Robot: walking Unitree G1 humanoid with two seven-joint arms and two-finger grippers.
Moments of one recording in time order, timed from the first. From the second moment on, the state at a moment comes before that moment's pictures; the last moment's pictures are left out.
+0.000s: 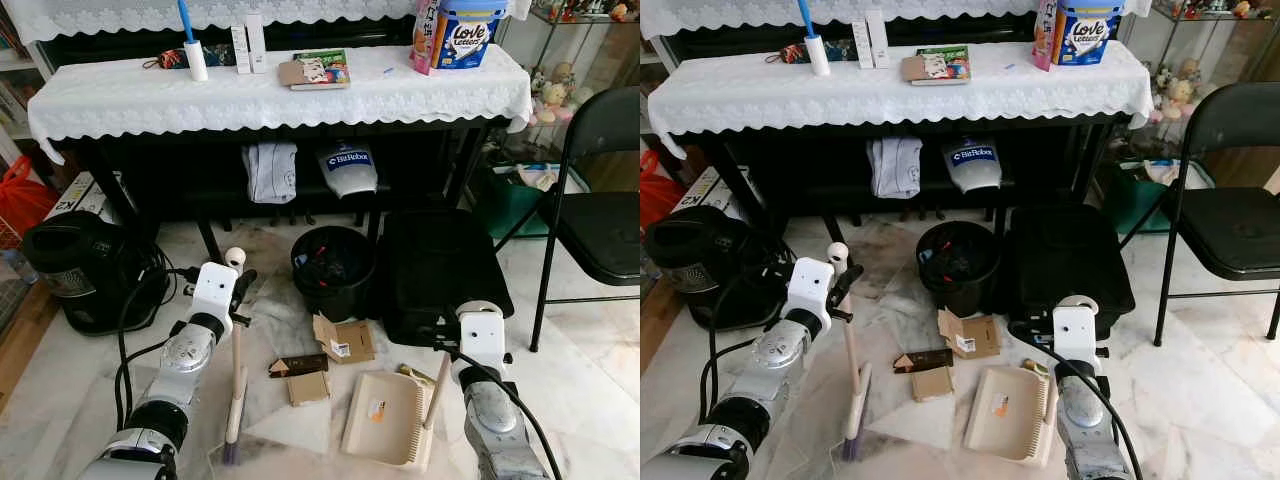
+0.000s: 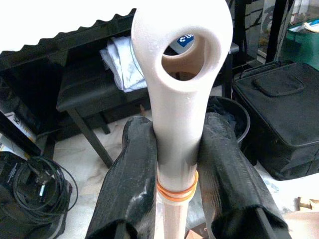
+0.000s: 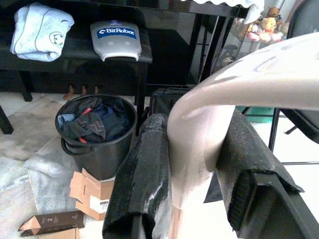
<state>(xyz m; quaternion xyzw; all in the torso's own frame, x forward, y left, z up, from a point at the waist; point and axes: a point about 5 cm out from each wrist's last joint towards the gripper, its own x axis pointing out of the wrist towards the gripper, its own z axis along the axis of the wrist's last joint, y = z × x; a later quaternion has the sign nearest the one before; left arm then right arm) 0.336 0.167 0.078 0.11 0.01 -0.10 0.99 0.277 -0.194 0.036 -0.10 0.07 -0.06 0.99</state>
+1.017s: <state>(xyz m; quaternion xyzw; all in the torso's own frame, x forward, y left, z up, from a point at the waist) 0.341 0.164 0.086 0.12 0.00 -0.10 0.99 0.275 -0.194 0.033 -0.09 0.08 -0.06 0.99</state>
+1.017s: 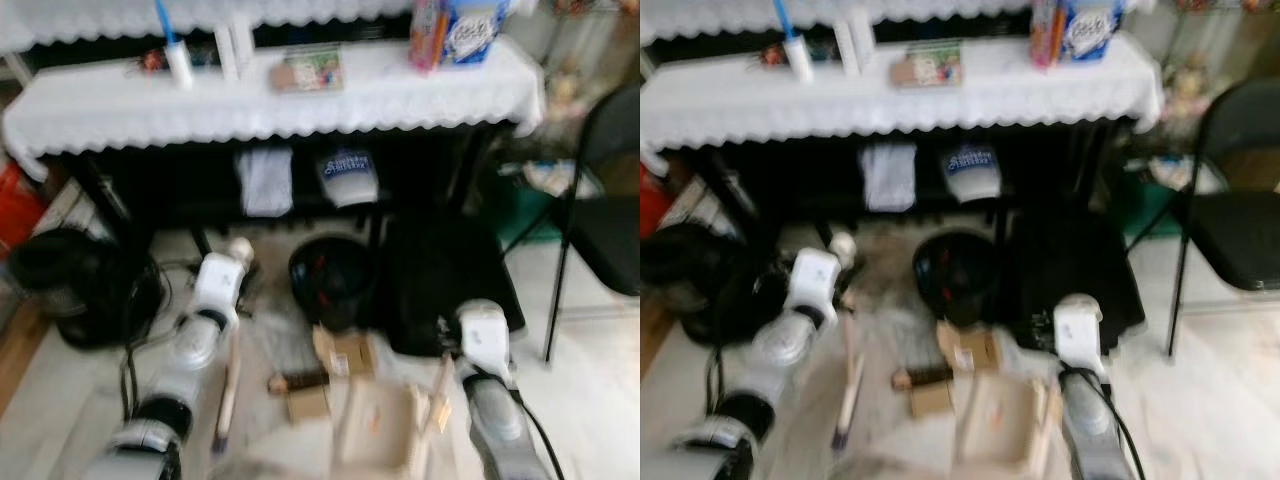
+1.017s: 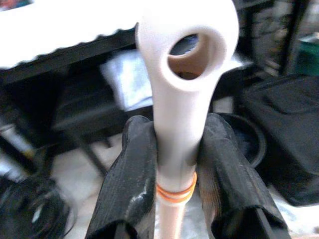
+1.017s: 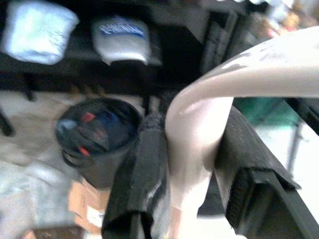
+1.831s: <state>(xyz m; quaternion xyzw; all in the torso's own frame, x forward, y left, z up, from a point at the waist) 0.334 0.167 0.070 0.11 0.03 -0.09 0.99 0.266 -0.188 0.021 -0.09 0.10 -0.04 0.99</state>
